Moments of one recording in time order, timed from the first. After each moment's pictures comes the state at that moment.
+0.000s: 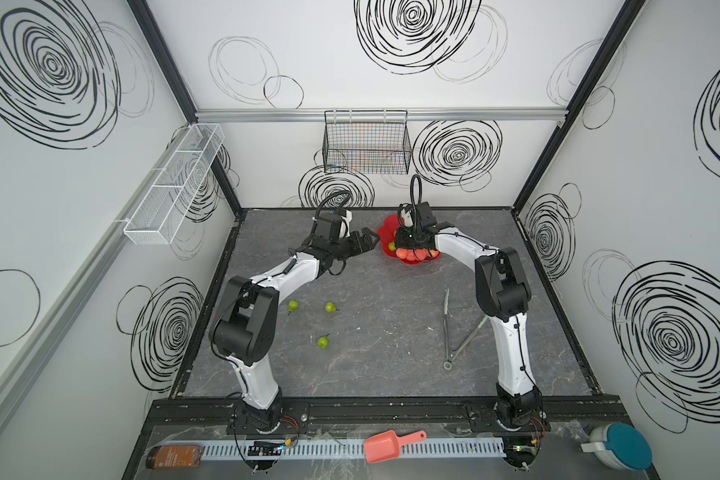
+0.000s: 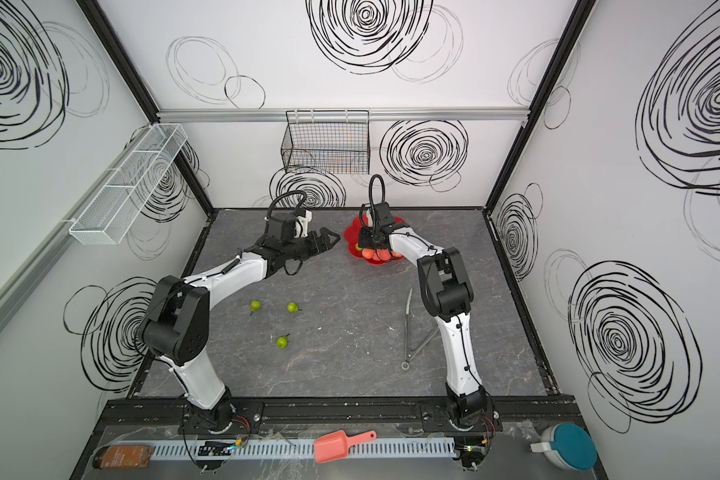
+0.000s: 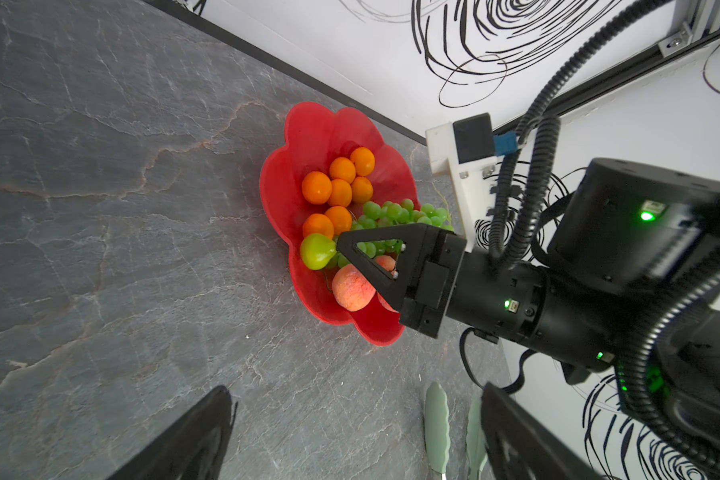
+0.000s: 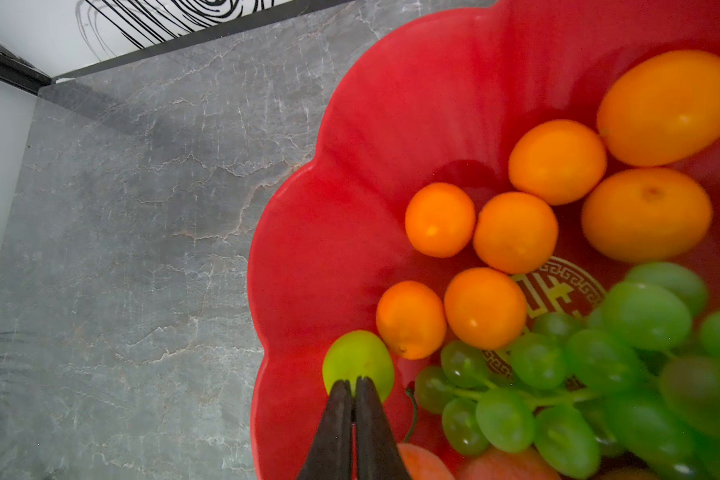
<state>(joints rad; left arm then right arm) -0.35 1.79 1.24 0.01 0.42 -0.67 0.37 2.24 1.77 -0.38 -0.22 0.41</state>
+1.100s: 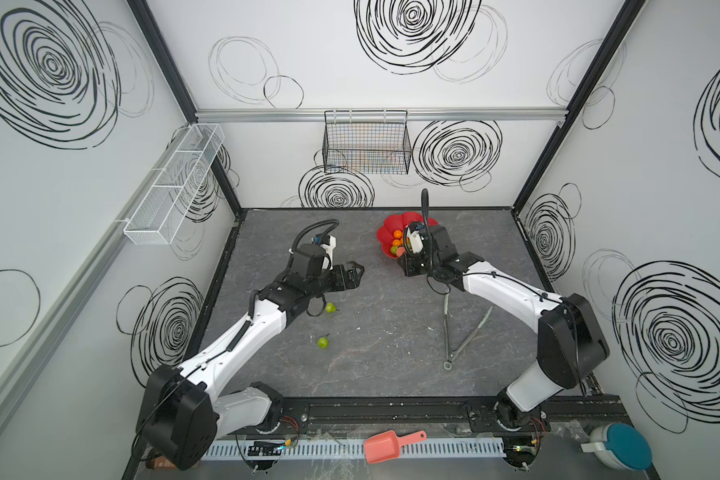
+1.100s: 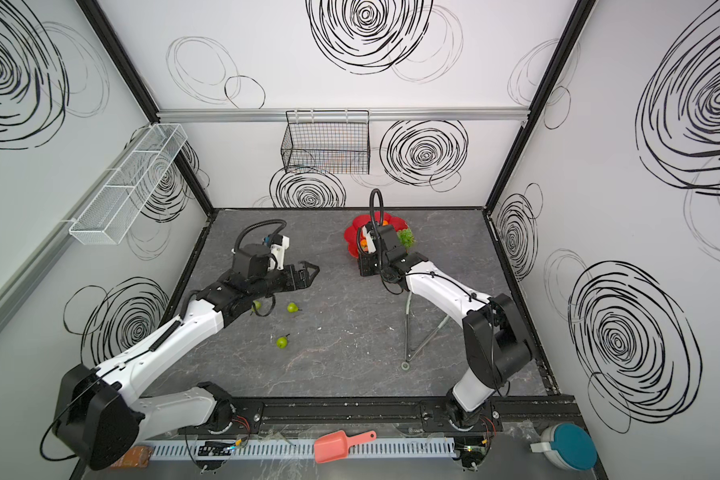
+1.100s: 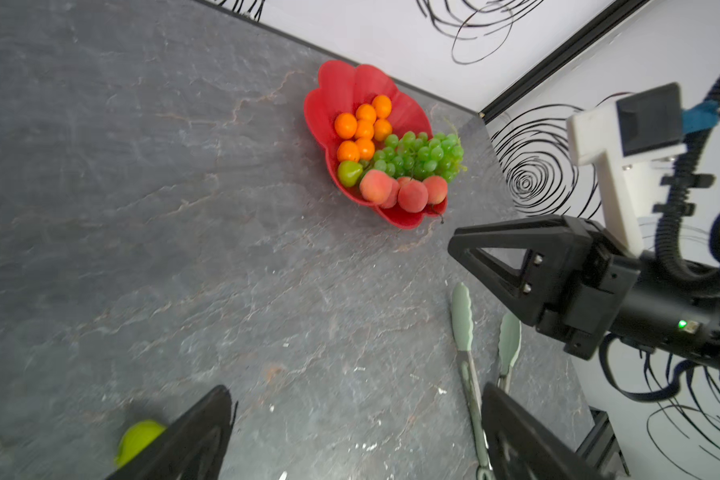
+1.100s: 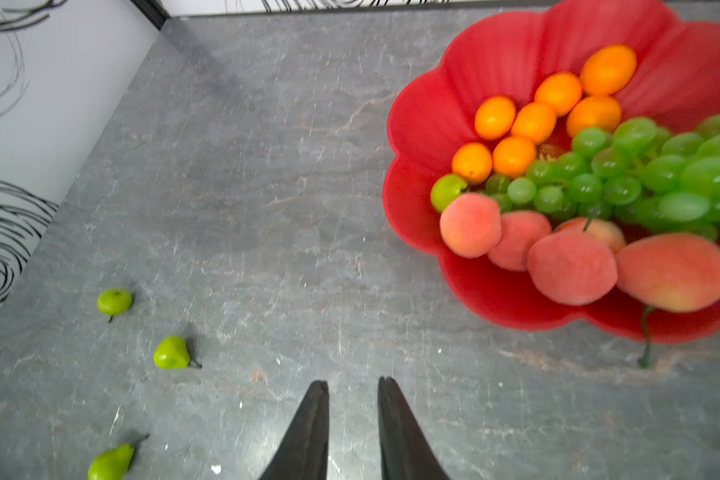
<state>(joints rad) -0.42 1.18 0.87 -0.29 0.21 -0.56 0.53 1.59 1.14 -0.28 -0.12 0.33</state>
